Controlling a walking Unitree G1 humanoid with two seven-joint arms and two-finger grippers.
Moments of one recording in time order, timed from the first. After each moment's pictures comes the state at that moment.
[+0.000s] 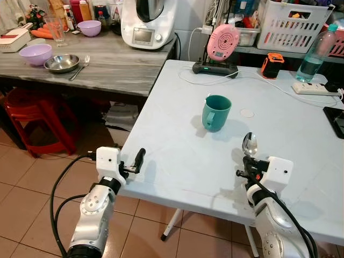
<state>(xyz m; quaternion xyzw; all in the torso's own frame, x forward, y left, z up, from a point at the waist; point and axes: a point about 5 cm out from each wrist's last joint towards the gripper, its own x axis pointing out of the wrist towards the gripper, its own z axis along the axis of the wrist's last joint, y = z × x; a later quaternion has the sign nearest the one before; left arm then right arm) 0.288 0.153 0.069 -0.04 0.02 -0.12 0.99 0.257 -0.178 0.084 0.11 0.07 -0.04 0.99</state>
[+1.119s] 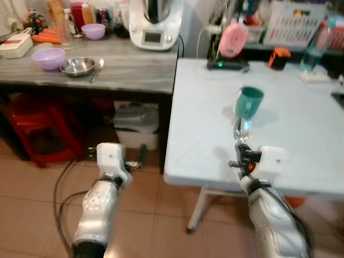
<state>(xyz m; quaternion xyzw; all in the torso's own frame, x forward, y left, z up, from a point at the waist) 0.295 0.130 0.072 -0.06 0.00 -0.14 0.99 0.266 -0.178 0.096 0.08 0.03 -0.02 1.00</state>
